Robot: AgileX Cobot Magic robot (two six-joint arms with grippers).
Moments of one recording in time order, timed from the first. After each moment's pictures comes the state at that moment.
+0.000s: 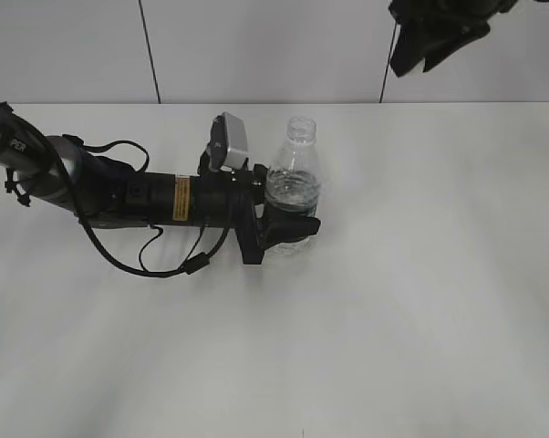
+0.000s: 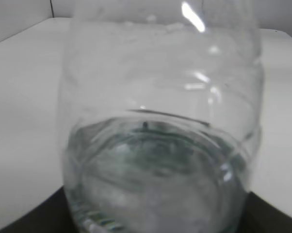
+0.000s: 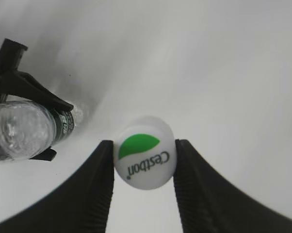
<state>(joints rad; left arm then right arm) -0.35 2.40 -1.32 1.30 -1.11 -0.61 0.25 2.04 -1.98 0.26 1.22 -0.41</state>
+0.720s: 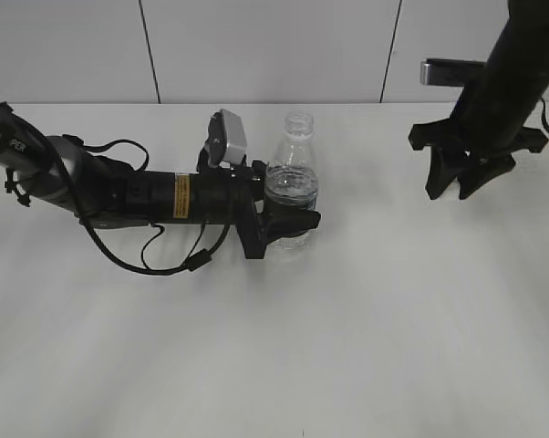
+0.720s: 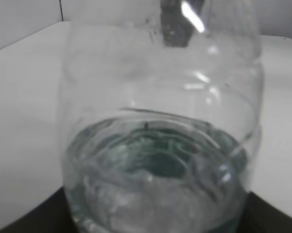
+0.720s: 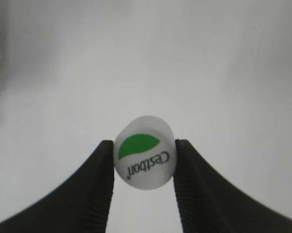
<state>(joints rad) -0.35 2.40 -1.32 1.27 -1.11 -0.61 0.19 2.04 -1.55 0.18 1.06 -0.15</state>
